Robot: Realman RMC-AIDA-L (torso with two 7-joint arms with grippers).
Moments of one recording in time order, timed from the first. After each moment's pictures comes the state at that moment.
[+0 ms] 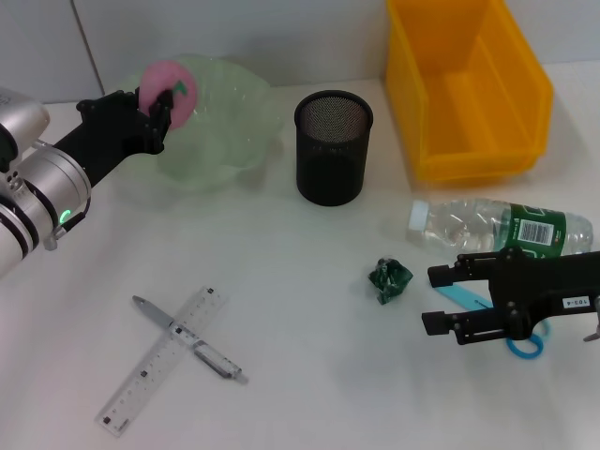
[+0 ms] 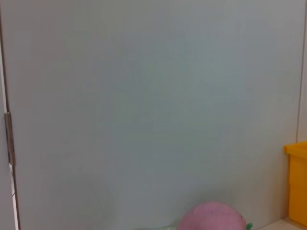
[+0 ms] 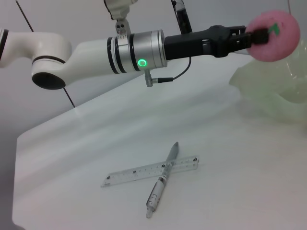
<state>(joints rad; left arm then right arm) -0.70 -2.08 1.34 0.21 0.60 0.81 -0.61 0.45 2.00 -0.76 -0.68 -2.06 -1.69 1.43</state>
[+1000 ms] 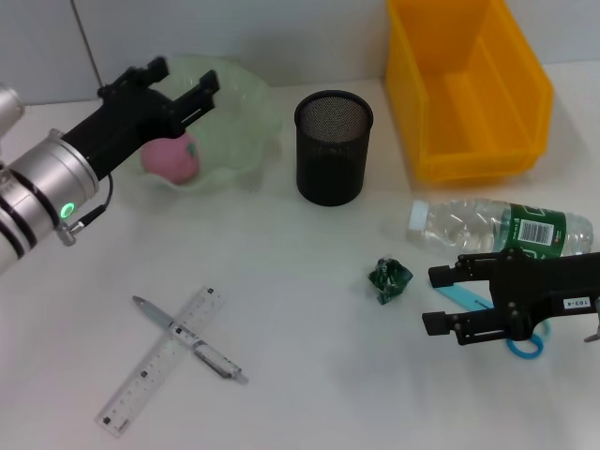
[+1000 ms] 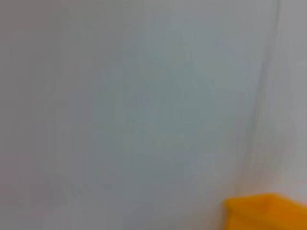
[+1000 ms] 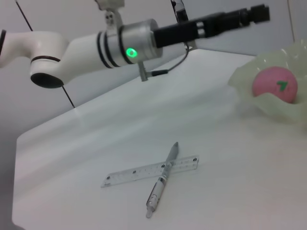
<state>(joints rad) -0.62 -2.06 1.45 0.32 0.62 0.99 -0.88 0.45 2.00 -0.76 -0.68 -2.06 -1.69 1.43</state>
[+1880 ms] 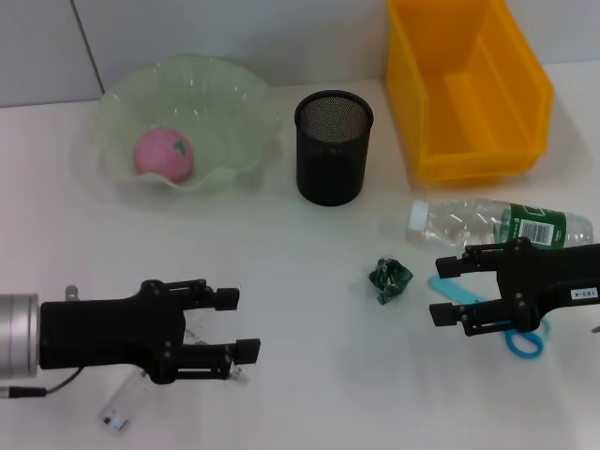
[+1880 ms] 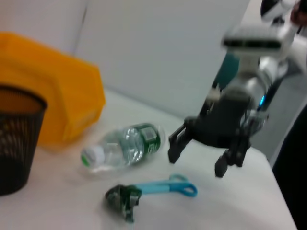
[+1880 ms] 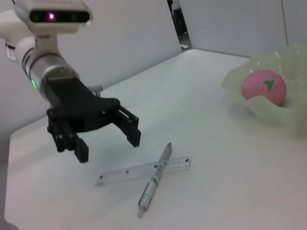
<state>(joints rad) -0.39 -1.96 1.36 0.71 1.46 1.54 -1.46 0.45 1.99 -0.76 -0.71 -2.06 -1.69 1.44</state>
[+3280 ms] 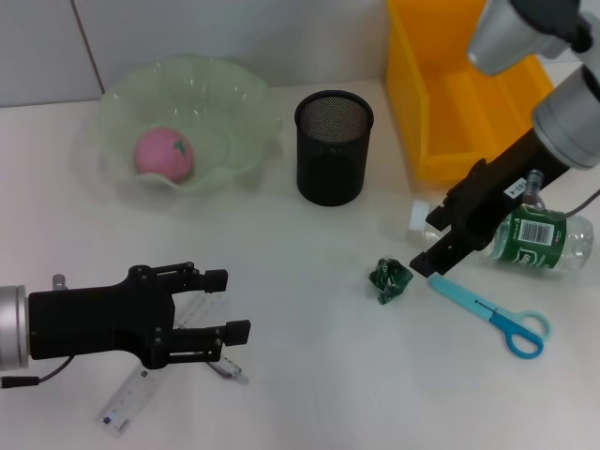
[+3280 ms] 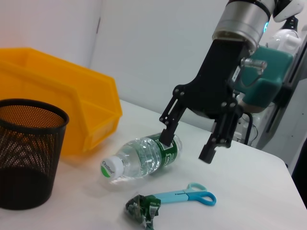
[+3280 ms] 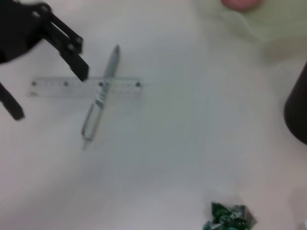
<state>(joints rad) -0.39 -2.01 1.18 0.72 1.66 1.56 -1.43 0.77 2.05 -1.08 -1.25 -2.55 -1.81 2.22</state>
